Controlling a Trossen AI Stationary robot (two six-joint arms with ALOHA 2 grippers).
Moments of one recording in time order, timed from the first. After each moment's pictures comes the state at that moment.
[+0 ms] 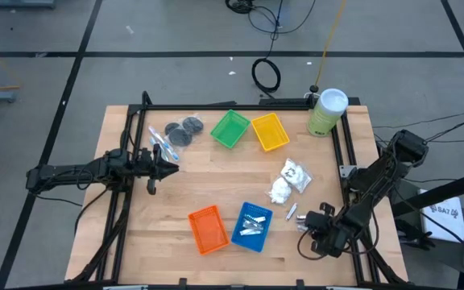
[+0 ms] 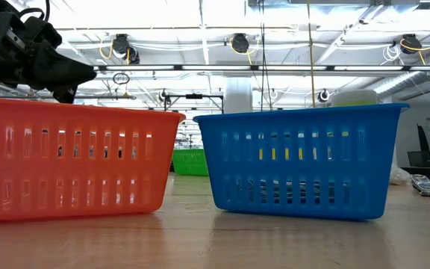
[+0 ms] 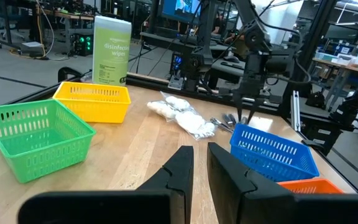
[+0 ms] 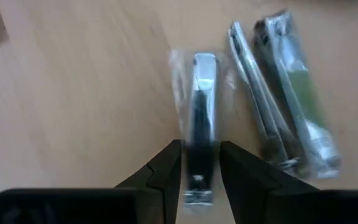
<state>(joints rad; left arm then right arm) 0.12 0.15 0.02 0.11 0.12 -0.18 0.94 1.42 0.61 -0.46 0.21 1.32</state>
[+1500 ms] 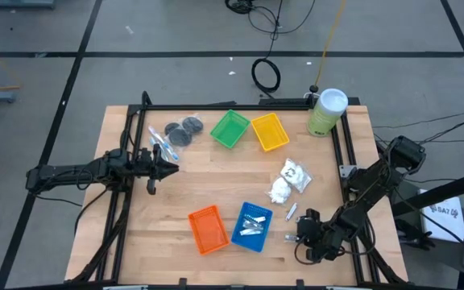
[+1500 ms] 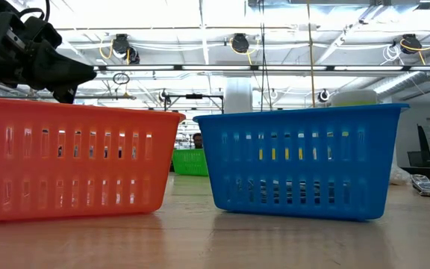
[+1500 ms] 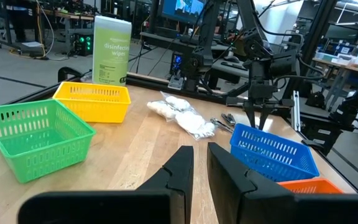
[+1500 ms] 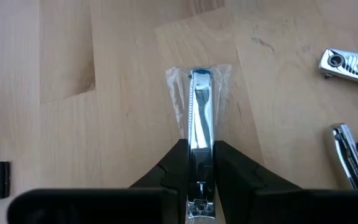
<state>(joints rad) 0.12 0.15 0.02 0.11 0.12 -0.18 0.92 1.54 0.58 -0.15 0.31 1.09</state>
